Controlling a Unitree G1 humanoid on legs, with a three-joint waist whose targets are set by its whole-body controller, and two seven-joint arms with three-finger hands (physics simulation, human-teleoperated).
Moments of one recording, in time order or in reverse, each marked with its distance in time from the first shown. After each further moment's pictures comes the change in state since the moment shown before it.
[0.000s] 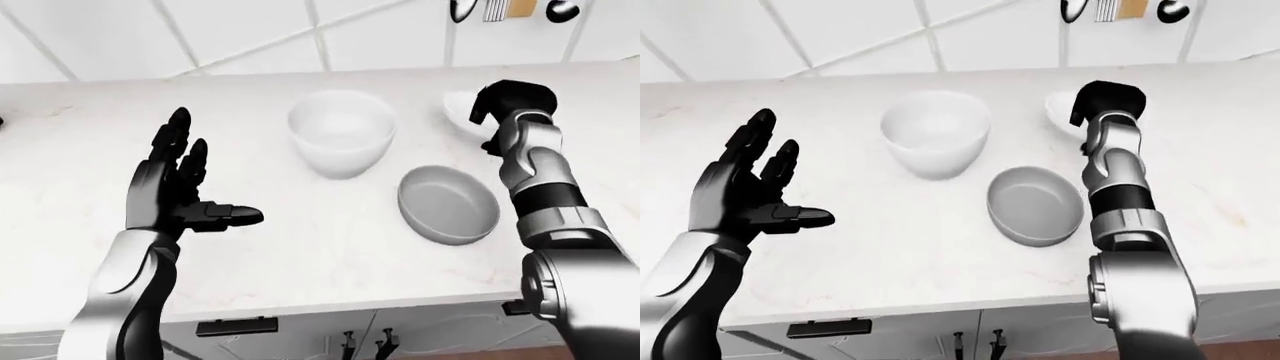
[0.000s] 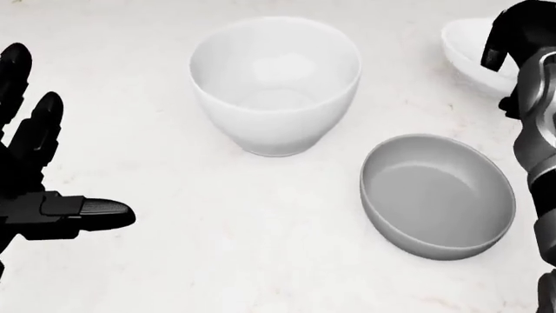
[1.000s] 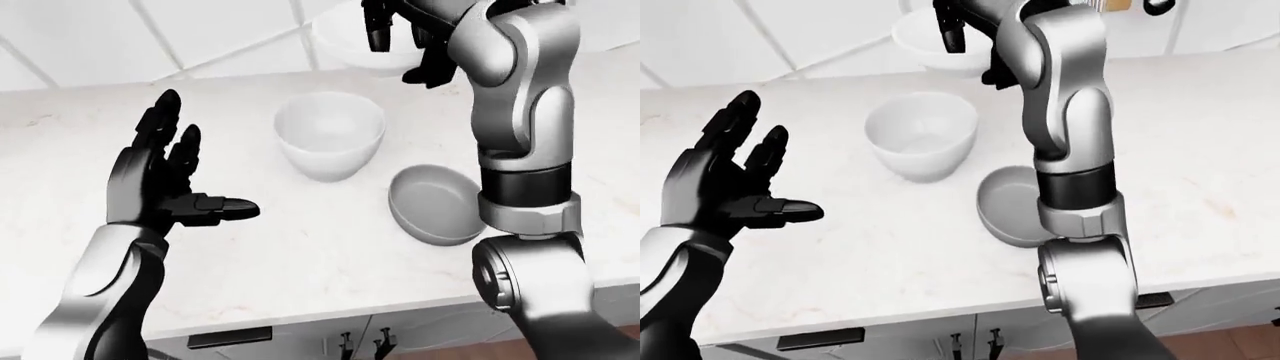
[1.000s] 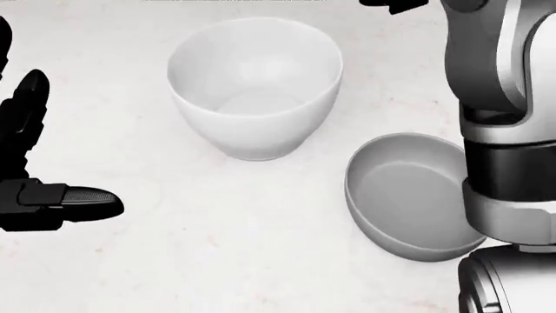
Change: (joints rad) left arm -0.057 0.050 0.042 -0.099 -0.114 0.120 0.074; right arm -0.118 0.226 0.007 -0.831 0.022 -0.248 0.639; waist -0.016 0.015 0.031
